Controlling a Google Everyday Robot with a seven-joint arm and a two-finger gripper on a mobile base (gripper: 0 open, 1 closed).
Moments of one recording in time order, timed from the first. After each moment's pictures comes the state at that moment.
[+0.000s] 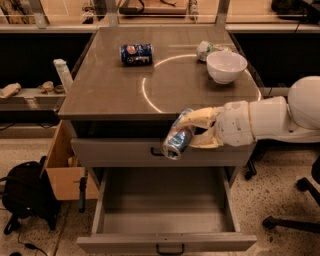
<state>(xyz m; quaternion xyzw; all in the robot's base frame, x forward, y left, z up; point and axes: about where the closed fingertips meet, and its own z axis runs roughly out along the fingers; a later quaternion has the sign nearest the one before) 0.498 -0.081 0.832 -0.82 0.22 -0.01 0.52</state>
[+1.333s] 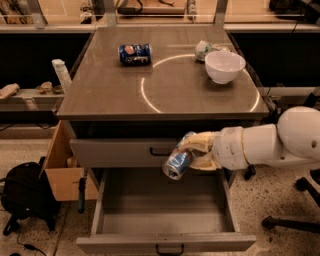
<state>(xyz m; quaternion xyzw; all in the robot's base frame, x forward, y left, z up) 0.482 -0.086 0.767 -0.83 0.29 -0.01 0.48</state>
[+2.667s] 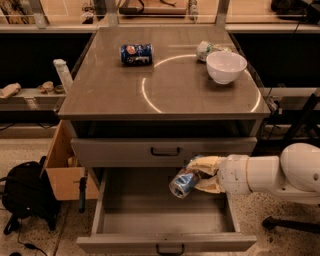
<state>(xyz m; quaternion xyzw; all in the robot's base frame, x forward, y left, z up) 0.457 -0.107 0.701 -0.80 0.35 0.00 0.49</state>
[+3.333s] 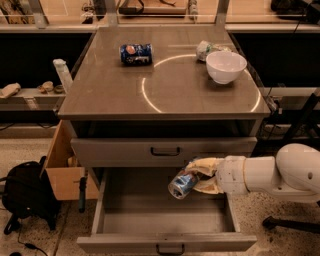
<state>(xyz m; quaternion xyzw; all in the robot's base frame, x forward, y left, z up) 0.460 -0.107 0.687 -0.80 0.36 0.02 0.48</state>
